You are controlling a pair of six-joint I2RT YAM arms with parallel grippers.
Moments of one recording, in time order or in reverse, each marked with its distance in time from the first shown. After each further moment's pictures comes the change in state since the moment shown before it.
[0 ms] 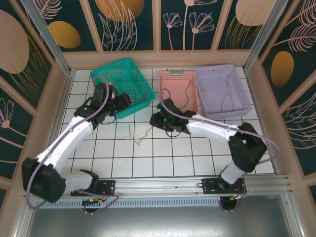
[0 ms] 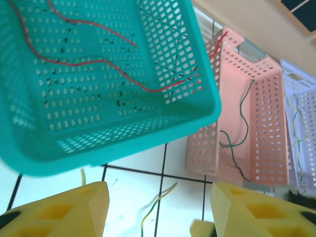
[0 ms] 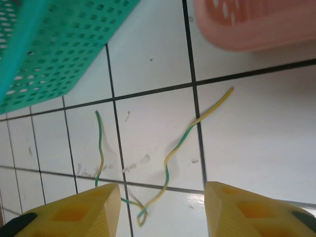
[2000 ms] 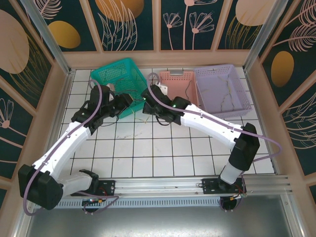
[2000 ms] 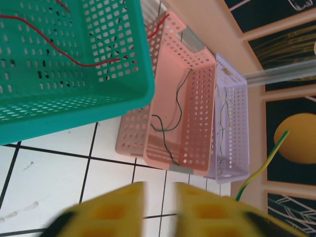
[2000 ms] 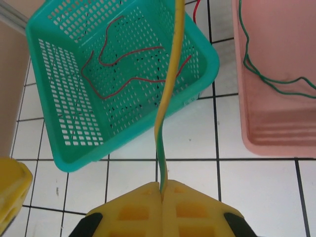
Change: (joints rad) left arm -0.018 0.049 0.031 0.145 0.206 -0.213; right arm 0.061 -0.069 0.356 -0.256 0.333 -0.230
